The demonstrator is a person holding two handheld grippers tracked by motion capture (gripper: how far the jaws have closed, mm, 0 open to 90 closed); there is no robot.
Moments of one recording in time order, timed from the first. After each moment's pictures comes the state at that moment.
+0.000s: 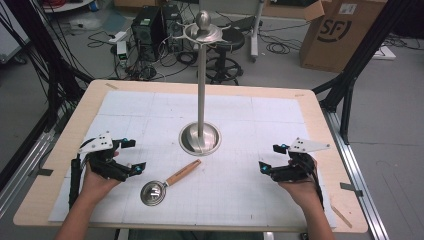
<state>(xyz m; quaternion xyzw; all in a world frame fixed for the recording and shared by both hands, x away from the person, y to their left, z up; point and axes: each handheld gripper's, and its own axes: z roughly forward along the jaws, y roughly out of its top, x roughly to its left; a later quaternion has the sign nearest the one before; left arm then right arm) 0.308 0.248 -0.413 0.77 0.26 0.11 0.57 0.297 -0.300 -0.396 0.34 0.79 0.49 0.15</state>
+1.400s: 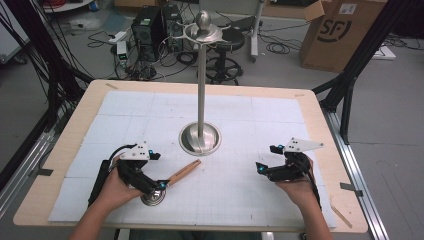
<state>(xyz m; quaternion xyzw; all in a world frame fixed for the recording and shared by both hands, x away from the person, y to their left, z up) 0.297 0.172 -0.417 0.86 0.22 0.06 0.45 0.302 -0.293 -0.403 0.33 0.80 0.47 0.14</state>
